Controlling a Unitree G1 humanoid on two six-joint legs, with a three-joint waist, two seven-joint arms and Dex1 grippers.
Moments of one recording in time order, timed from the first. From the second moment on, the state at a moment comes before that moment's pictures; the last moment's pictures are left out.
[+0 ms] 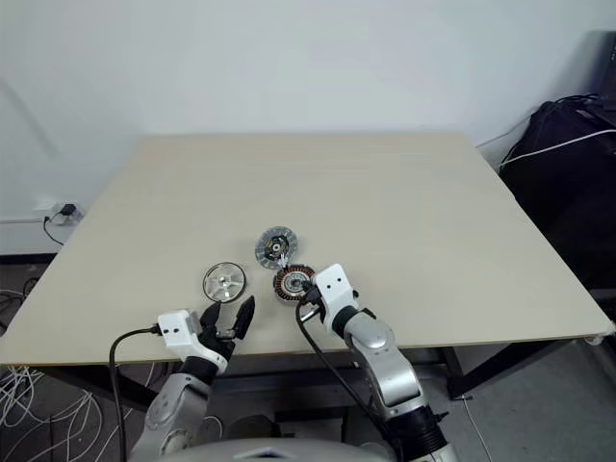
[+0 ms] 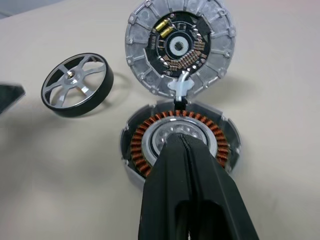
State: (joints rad) left arm 0.40 -0.03 0.01 -0.21 -0.45 0.08 -0.24; right arm 0.01 -0.07 0.30 -0.13 0.02 0.38 0.37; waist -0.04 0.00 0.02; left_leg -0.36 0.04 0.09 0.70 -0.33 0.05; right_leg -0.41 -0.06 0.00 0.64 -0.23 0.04
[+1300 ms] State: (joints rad) left arm 0.18 0.04 0.15 -0.09 -0.56 0.36 -0.29; right arm 0.02 -0.07 0.29 -0.16 0.04 0.40 0.31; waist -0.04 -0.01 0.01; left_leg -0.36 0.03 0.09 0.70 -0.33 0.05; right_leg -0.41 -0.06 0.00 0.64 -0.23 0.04
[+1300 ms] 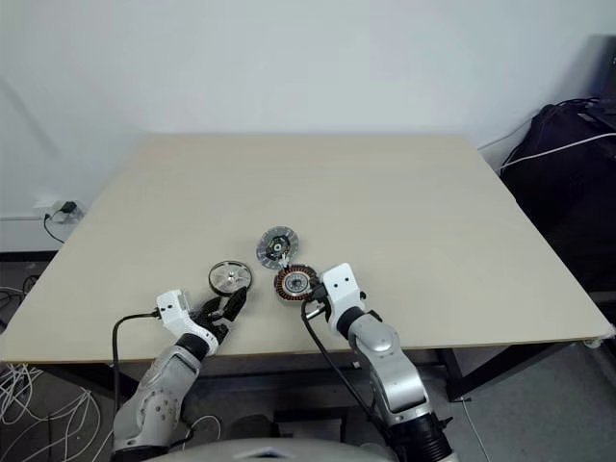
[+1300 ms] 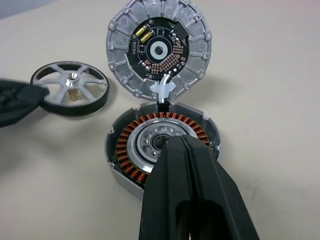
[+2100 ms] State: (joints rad) left arm 0.13 -0.07 0.30 -0.06 -0.81 0.45 -0.15; right arm 0.02 -0.07 0.29 -0.16 0.04 0.40 0.30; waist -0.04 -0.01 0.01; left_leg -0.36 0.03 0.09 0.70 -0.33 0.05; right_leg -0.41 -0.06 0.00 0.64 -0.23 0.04
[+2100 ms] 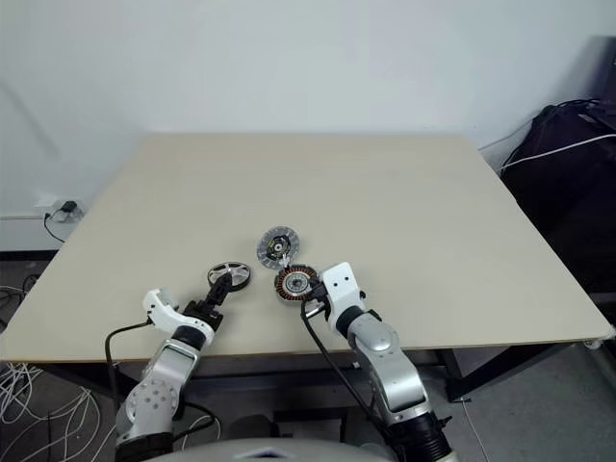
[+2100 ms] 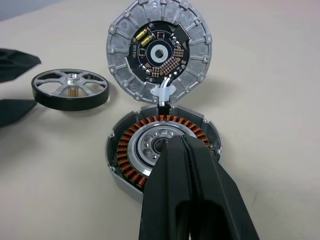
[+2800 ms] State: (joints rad) left arm 0.07 -0.08 0.33 0.02 -0.95 0.40 -0.09; right arm 0.01 -0.06 0.28 -0.16 0.04 0.40 0.30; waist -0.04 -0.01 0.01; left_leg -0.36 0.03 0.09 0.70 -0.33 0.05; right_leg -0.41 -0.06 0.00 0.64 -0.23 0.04
